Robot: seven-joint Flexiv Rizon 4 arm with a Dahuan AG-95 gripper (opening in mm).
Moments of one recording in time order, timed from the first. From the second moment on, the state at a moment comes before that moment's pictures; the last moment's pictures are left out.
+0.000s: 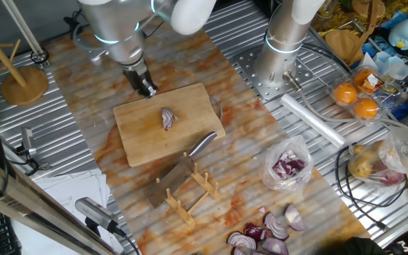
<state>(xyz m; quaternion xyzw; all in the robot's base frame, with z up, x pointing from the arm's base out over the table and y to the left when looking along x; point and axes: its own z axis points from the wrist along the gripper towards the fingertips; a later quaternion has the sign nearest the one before) 0.520 0.016 0.142 0.12 -0.99 -0.02 0.05</state>
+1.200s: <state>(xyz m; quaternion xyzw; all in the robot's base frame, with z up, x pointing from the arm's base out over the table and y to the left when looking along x) 0.545 0.114 0.147 0.10 -0.99 -0.03 0.06</state>
